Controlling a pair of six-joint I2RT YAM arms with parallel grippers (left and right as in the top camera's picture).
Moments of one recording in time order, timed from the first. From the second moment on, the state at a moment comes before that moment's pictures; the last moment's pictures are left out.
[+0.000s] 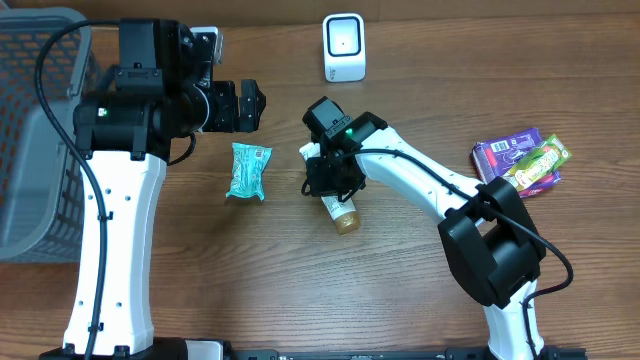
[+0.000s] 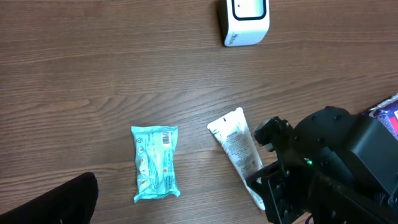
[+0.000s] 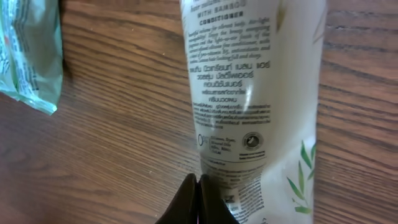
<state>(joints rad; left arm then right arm) -0.06 1.54 1.77 -1.15 0.20 -0.06 0.68 2.12 1.66 -0.90 -0.25 0.53</state>
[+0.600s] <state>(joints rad) -0.06 1.54 1.77 -1.15 0.20 -0.06 0.68 2.12 1.58 -0.87 -0.16 0.59</state>
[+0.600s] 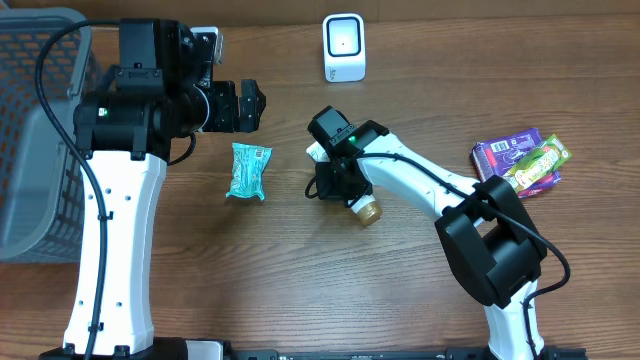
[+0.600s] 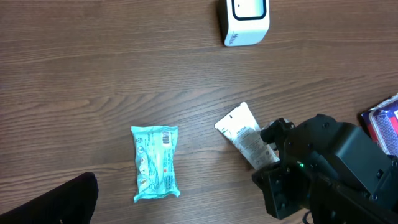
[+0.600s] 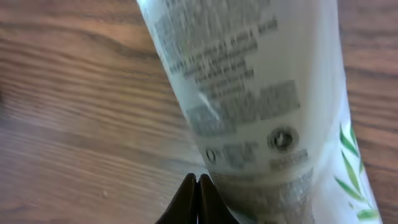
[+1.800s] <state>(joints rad) -0.06 1.54 1.77 -1.15 0.20 -0.06 0.63 2.09 1.57 -0.84 -0.07 0.48</state>
